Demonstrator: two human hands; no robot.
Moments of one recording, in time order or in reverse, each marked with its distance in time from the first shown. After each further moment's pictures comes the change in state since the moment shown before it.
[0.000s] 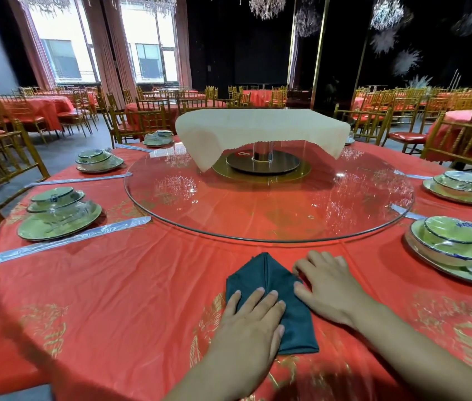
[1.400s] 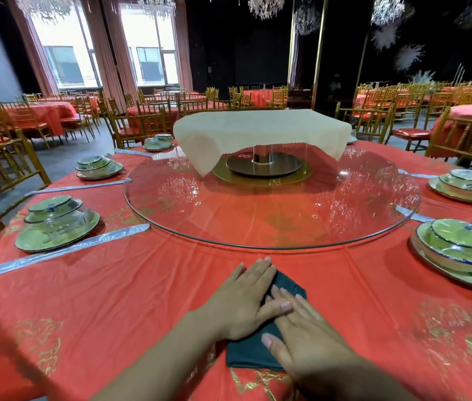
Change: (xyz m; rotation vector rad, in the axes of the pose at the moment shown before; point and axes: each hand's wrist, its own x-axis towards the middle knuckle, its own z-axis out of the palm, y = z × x) left_hand 0.056 -0.035 -0.025 -0.202 -0.273 0.114; right_hand -0.040 -0.056 0.013 -0.011 -0.269 -0.066
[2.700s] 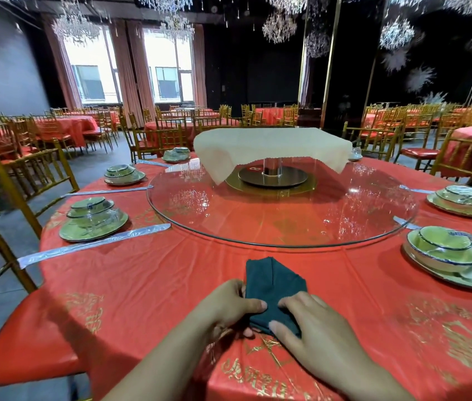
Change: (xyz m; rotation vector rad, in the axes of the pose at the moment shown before) left_hand -0.066 0.038 -0.021 -1.161 0.133 -0.402; right_hand -0.041 -0.011 -0.019 0.146 0.476 -0.025
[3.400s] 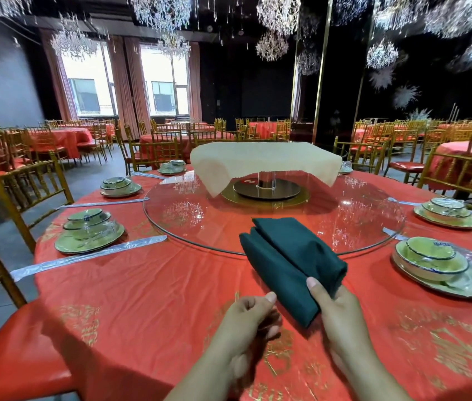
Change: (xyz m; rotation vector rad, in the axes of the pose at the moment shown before) left_hand -0.003 -0.007 0.043 -0.661 0.122 0.067; right_hand 0.021 0.009 -0.018 1.220 0.363 0.587
